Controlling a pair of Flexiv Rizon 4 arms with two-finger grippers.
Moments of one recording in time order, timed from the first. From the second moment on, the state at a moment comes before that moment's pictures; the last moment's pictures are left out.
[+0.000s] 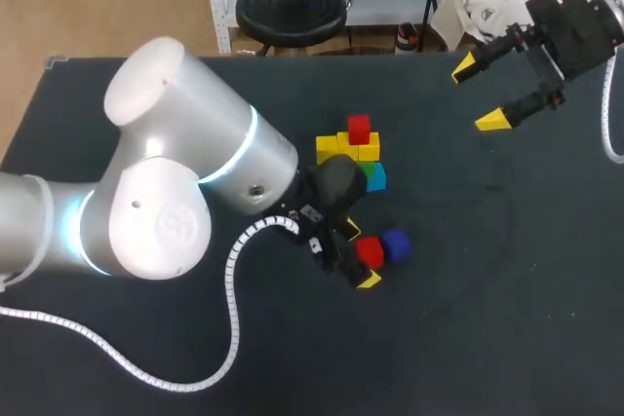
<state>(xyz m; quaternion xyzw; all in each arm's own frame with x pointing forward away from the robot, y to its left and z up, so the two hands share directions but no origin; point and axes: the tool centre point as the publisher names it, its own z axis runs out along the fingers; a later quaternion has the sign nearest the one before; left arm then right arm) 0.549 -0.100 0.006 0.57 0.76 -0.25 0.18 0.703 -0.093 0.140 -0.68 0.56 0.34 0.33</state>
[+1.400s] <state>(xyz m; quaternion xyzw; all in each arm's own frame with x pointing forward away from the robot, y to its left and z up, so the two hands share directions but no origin) 0.545 -0.105 0.013 0.59 0.75 -0.21 0.20 0.703 -0.093 0.140 -0.68 0.56 0.34 0.33</state>
